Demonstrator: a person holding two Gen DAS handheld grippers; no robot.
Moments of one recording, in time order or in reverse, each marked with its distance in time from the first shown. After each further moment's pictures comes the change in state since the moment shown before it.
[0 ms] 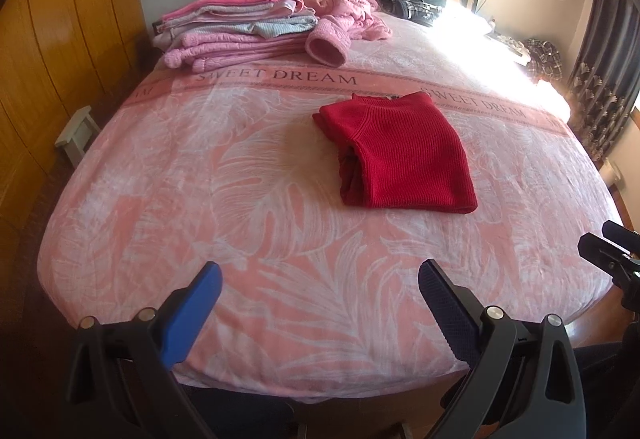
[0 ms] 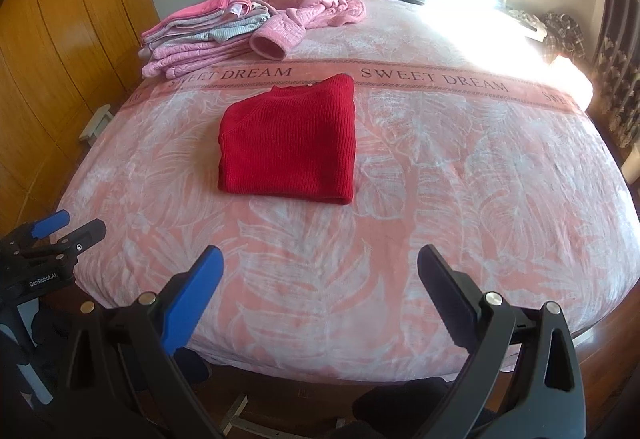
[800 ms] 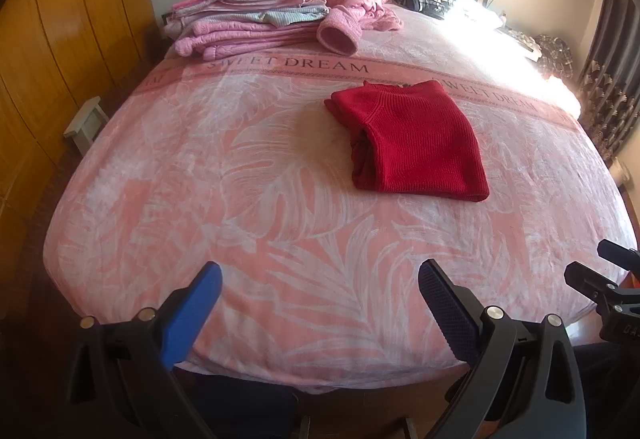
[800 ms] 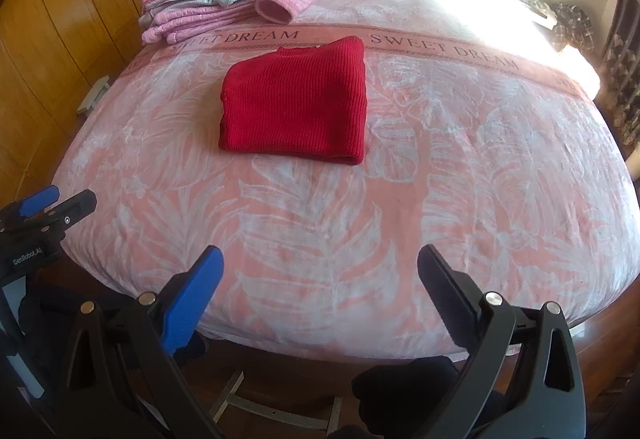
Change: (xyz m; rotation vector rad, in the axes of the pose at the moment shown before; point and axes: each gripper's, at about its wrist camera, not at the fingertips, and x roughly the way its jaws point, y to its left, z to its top) left arm 0.006 0.001 -0.011 -0.013 0.038 0.021; right arm 0.022 0.010 -0.021 -0.030 0.105 0.012
